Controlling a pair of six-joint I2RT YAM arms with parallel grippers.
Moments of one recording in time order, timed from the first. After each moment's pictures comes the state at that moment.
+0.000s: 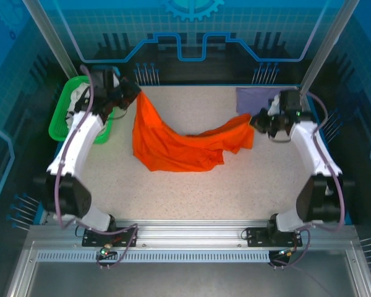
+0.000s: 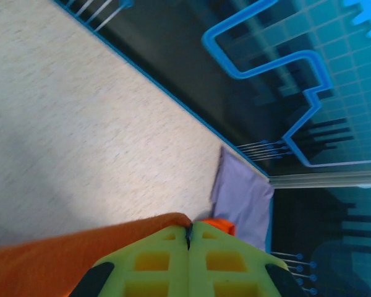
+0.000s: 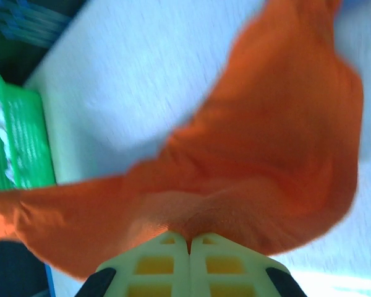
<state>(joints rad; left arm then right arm) -0.06 1.61 1.63 -0.53 0.31 -0.90 -0.05 1.55 1.39 -0.77 -0.49 0.57</state>
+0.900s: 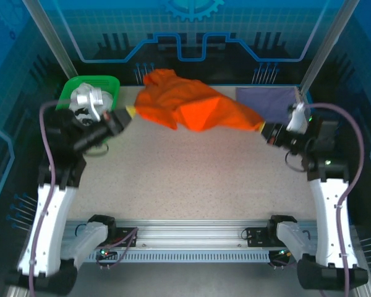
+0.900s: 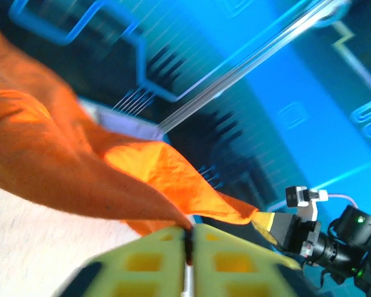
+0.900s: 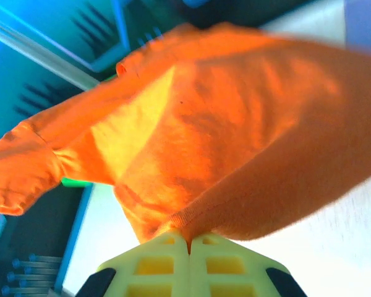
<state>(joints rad) -0.07 0.80 1.11 -0.49 0.61 -0.79 -0.08 0.87 1.08 -0.84 -0.61 0.44</state>
